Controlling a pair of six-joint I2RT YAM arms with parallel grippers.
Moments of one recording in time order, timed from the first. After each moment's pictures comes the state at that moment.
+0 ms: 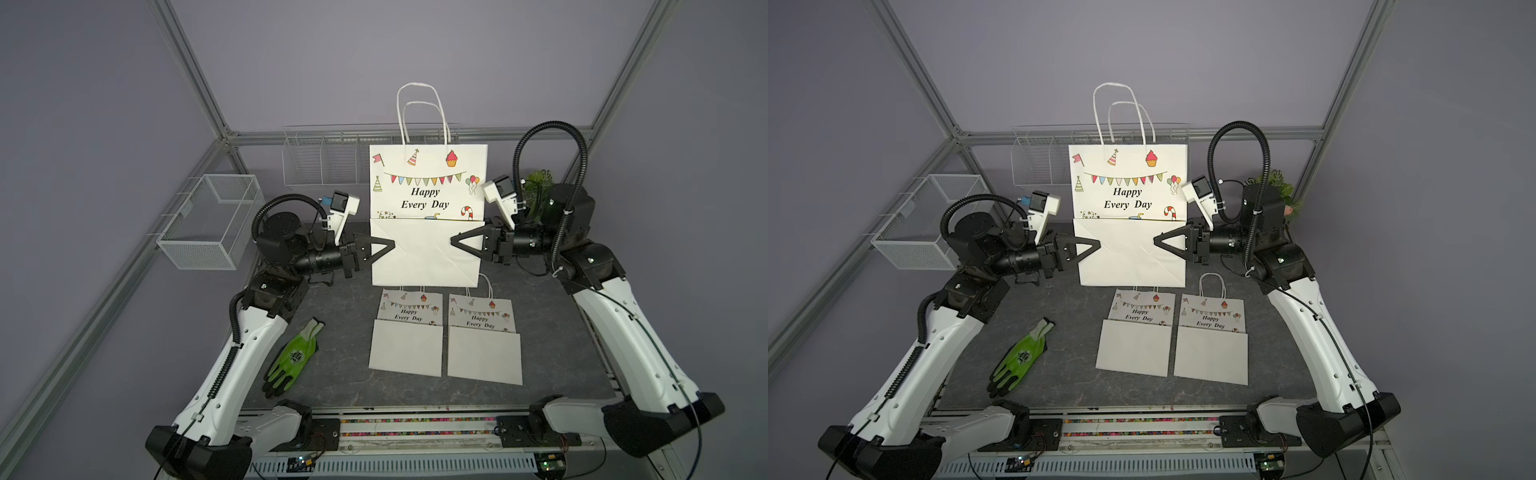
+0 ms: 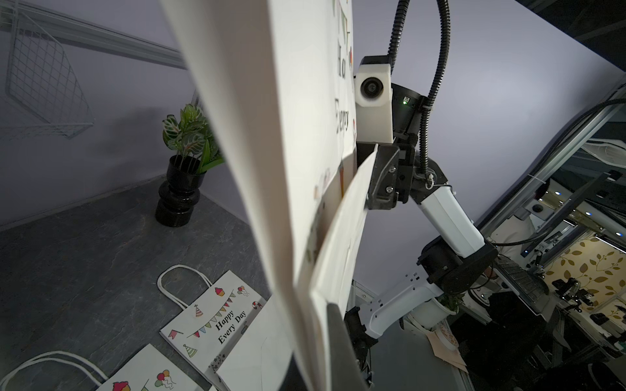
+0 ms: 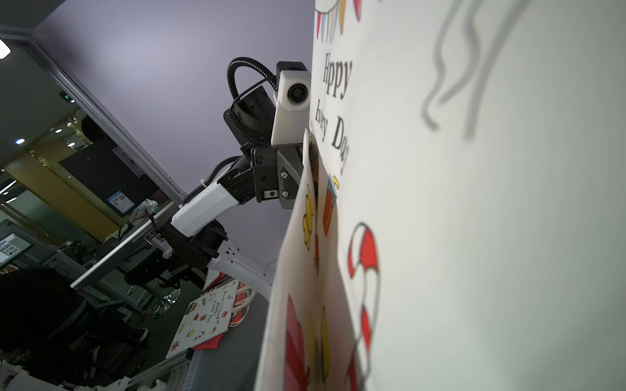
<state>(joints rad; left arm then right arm) -0.37 1.16 1.31 -0.10 1.05 -0.53 0.37 1.32 1.62 -0.48 -1.13 0.34</state>
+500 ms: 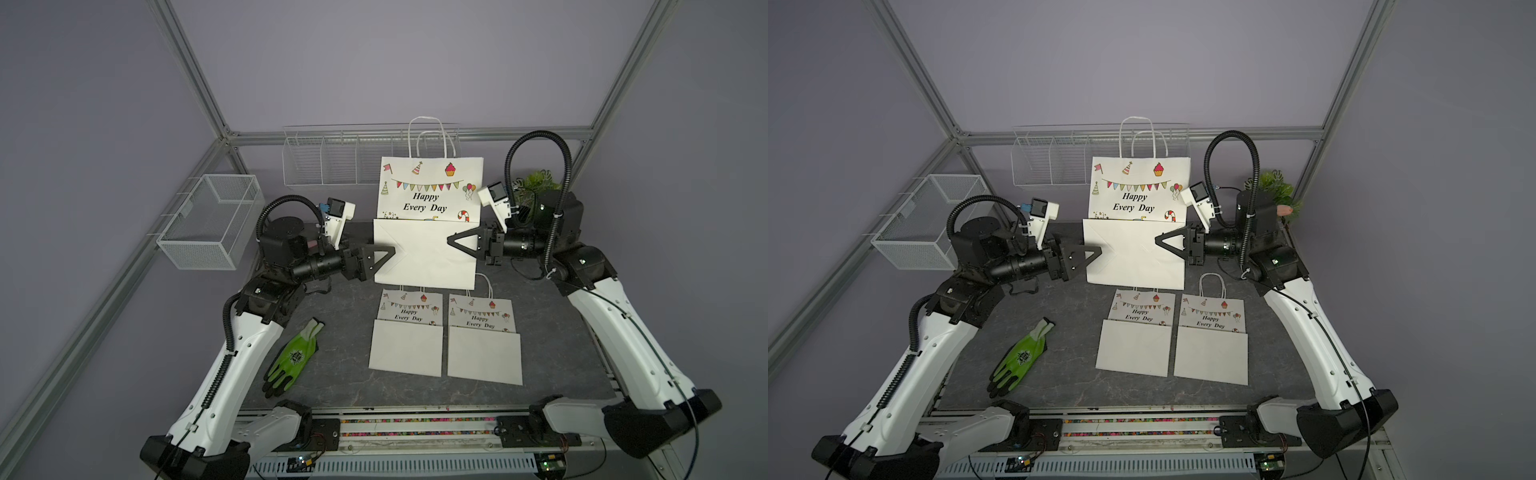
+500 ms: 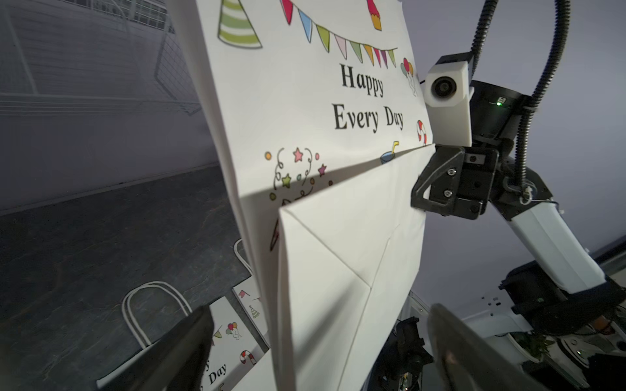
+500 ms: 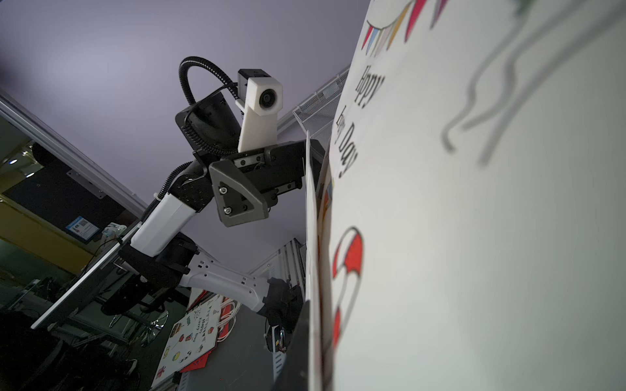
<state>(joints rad) -0.37 1.12 1.33 -0.37 0.76 -0.36 0.37 1.32 1.55 -0.49 -1.02 0.35</state>
